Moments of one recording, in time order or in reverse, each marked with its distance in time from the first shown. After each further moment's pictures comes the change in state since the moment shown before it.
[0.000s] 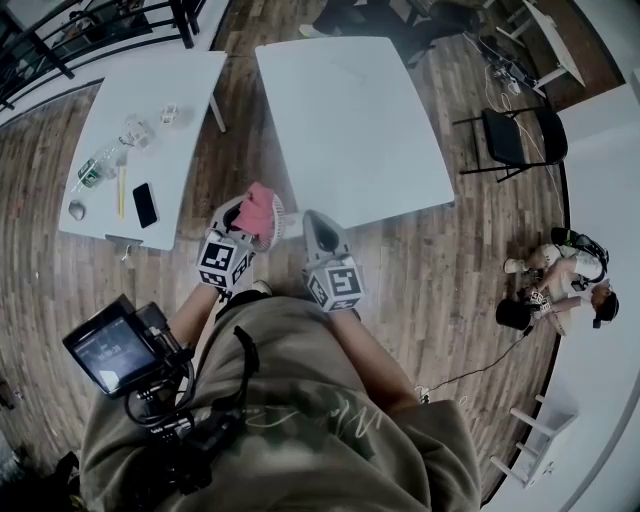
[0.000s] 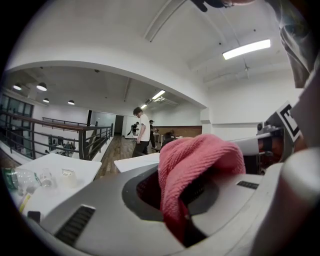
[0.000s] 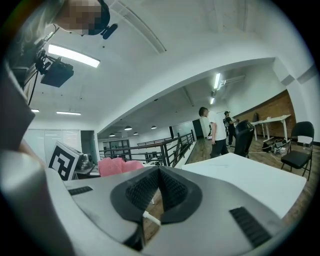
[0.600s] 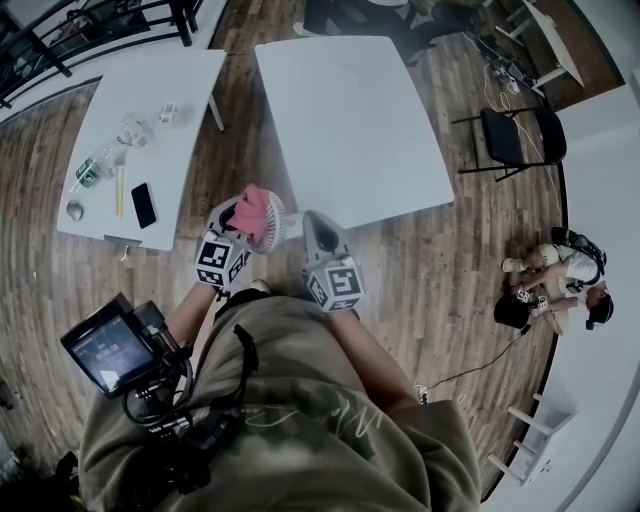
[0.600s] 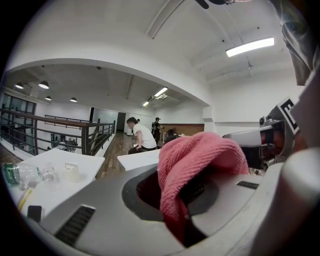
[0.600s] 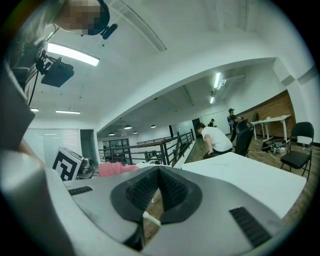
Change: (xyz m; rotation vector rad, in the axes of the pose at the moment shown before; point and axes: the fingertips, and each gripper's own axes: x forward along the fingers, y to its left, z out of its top) left arm 0.000 0.015 -0.019 -0.018 0.039 0.017; right arm 0.004 -0.001 -0.001 -0.001 0.008 -0.005
